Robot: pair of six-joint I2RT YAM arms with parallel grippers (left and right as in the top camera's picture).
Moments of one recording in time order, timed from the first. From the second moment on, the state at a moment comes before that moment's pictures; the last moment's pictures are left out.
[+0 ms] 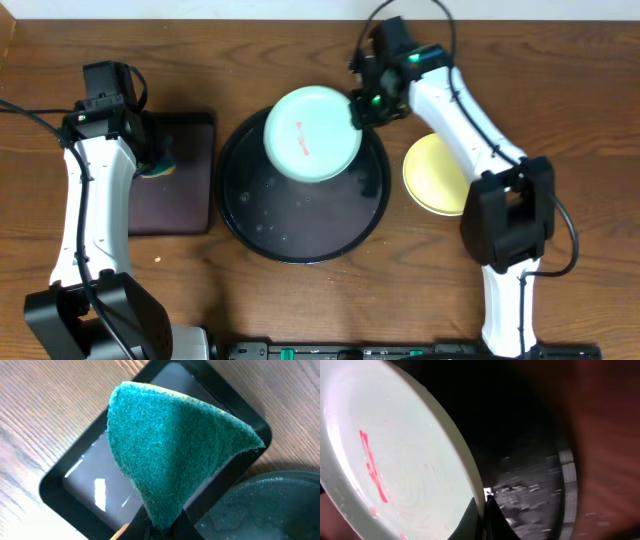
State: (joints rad) left arm 0.22 1.60 1.36 -0.95 -0.13 -0.53; right arm 0.41 2.21 1.96 -1.03 -0.35 0.16
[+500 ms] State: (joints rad) left arm 0.04 1.60 1.34 -0.91 -0.11 -0.52; right arm 0.53 2.21 1.69 -0.87 -0.35 0.35
